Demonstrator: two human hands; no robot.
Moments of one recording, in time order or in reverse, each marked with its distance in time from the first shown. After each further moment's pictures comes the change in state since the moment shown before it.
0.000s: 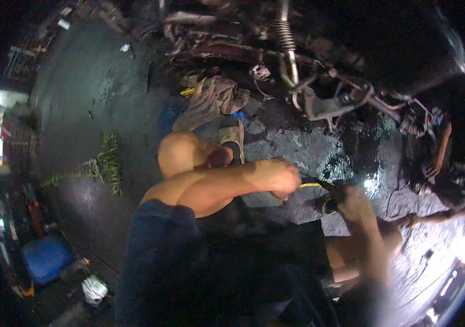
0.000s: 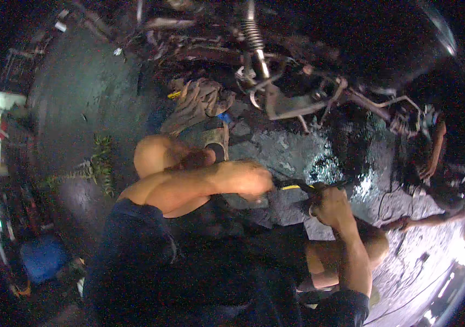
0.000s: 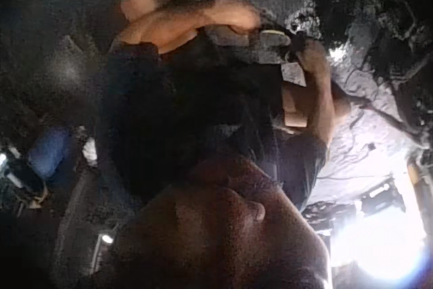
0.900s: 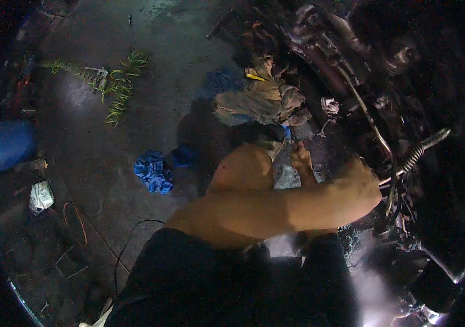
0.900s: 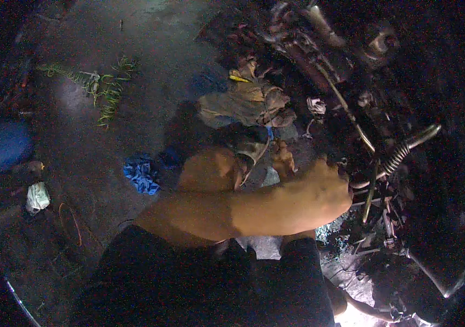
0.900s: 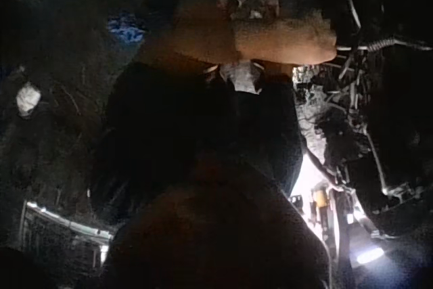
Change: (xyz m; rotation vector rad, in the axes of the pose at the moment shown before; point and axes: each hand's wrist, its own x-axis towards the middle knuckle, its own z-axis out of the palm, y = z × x) left_hand -0.089 -0.081 -0.063 -0.001 1.040 -0.559; right_hand 0.413 -0.108 0.230 -0.210 0.024 -0.110
